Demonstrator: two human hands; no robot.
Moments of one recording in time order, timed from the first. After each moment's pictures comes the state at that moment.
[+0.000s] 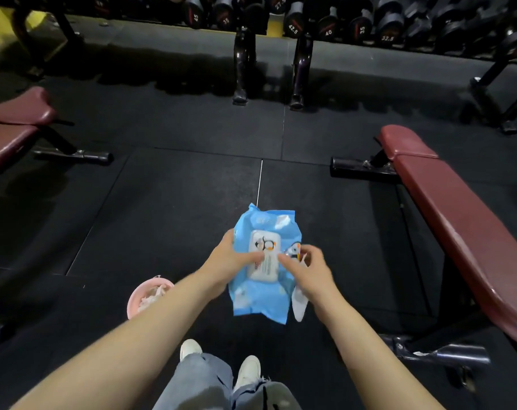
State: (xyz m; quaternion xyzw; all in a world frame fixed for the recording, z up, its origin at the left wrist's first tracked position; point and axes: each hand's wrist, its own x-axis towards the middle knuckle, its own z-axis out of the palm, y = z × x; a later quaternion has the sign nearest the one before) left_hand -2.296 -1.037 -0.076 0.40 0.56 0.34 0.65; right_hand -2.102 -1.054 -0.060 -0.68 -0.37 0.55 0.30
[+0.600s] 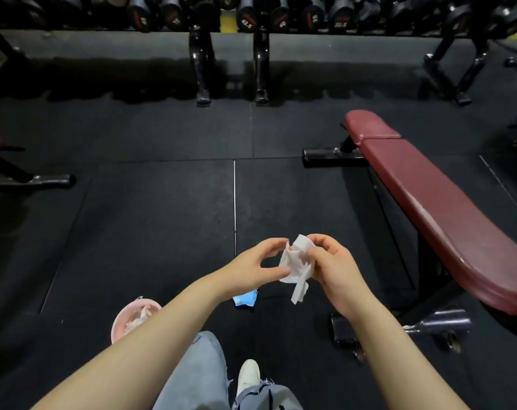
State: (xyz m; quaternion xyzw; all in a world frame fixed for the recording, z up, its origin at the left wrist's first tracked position) left_hand -2.220 -1.010 -0.055 0.62 0.45 0.14 0.63; right_hand -2.027 -1.044 -0.030 -0.60 -0.31 0.61 0.42
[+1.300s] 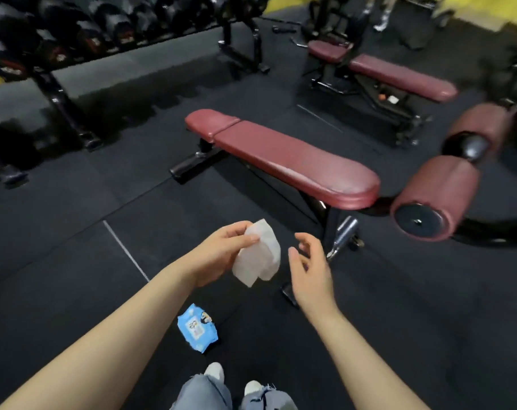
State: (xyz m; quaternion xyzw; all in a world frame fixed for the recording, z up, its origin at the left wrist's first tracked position) left_hand -2.103 -0.937 0.008 0.58 0.20 -0.02 0.79; right_hand -2.006 -1.112 -0.021 -0.80 -0.18 0.19 0.53
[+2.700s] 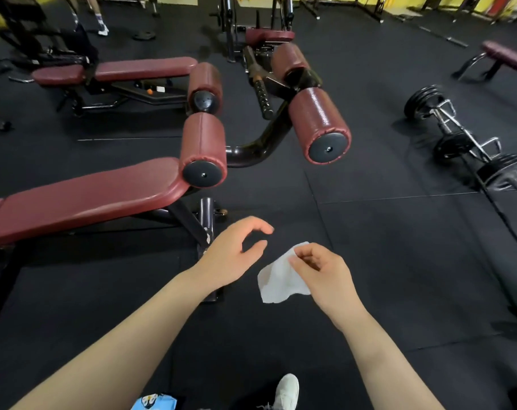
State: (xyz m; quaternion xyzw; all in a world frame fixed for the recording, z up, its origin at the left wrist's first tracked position) left_hand -1.984 -1.180 0.021 0.84 -0.25 -0.06 0.48; right_hand -2.068 -1.373 0.042 -0.83 0.12 0.01 0.54
